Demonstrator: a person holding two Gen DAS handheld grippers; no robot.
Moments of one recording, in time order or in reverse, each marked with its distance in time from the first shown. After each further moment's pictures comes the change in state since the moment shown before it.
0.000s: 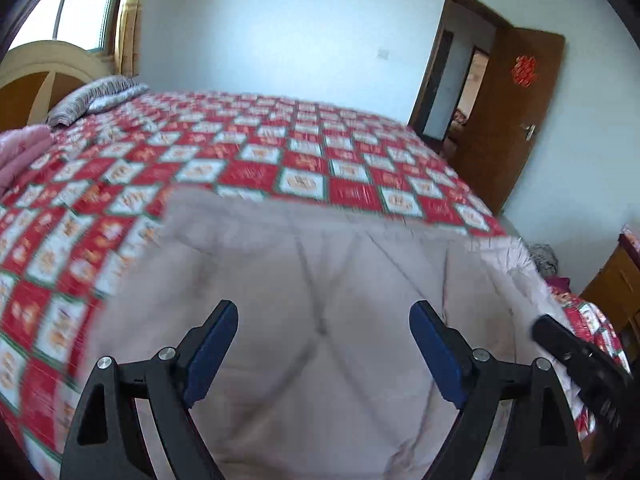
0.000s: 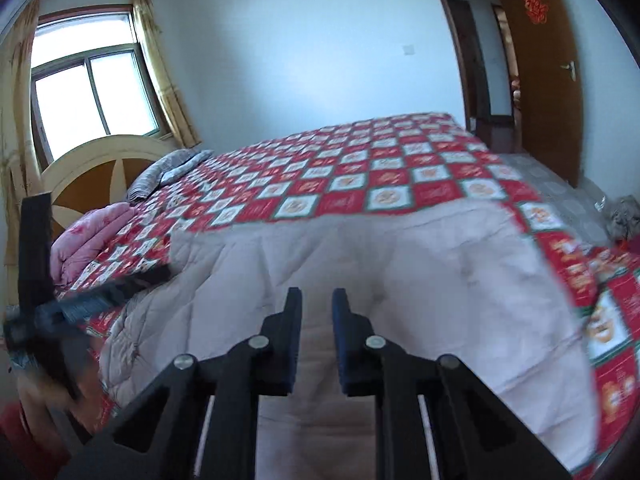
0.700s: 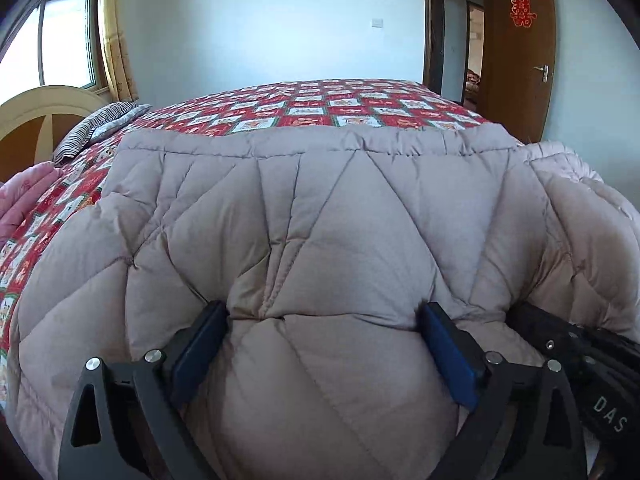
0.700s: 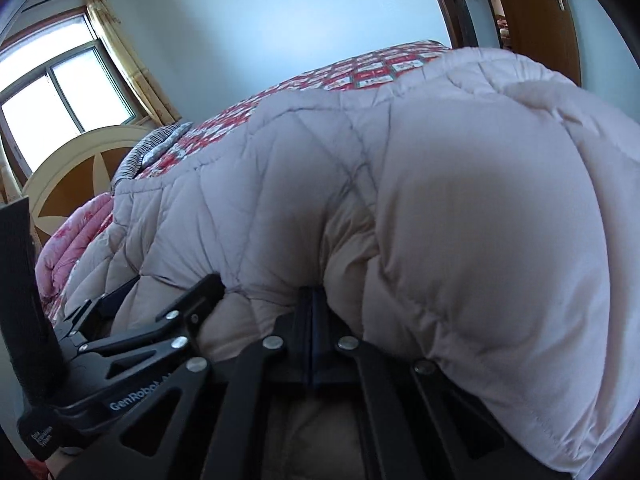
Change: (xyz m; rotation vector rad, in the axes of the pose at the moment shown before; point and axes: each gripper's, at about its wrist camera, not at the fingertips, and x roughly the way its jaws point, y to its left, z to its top) left arm 0.066 -0.019 -0.038 0.179 0.016 0.173; right arm 0.074 -0.036 -0.041 0.128 0.174 0.002
